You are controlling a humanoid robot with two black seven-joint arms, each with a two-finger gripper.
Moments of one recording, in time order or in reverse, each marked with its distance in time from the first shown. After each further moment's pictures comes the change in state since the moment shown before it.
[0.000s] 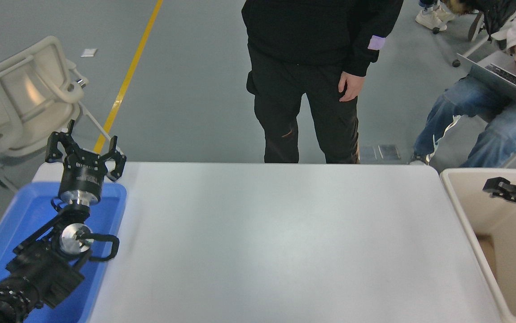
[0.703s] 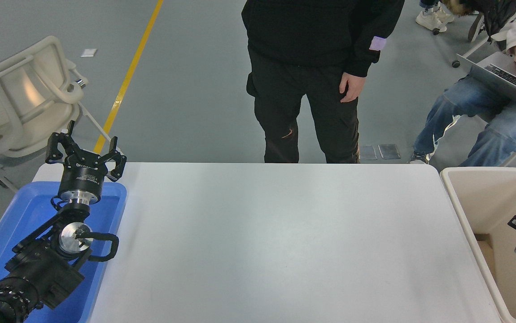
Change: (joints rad) left arm 0.000 0.000 0.000 0.000 0.000 0.000 0.000; right arm -1.114 0.157 0.622 -1.020 -0.027 -0.372 0.000
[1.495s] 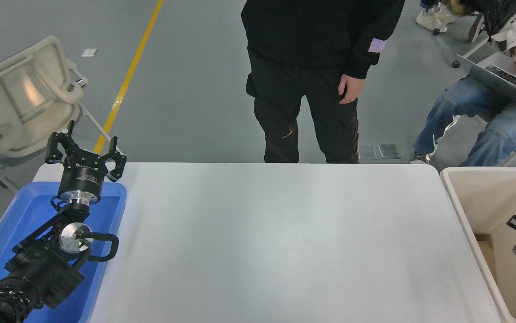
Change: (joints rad) left arm 0.000 0.000 0.000 0.000 0.000 0.000 0.000; right arm -0.059 0.054 0.002 -0.117 -0.003 0.003 0.000
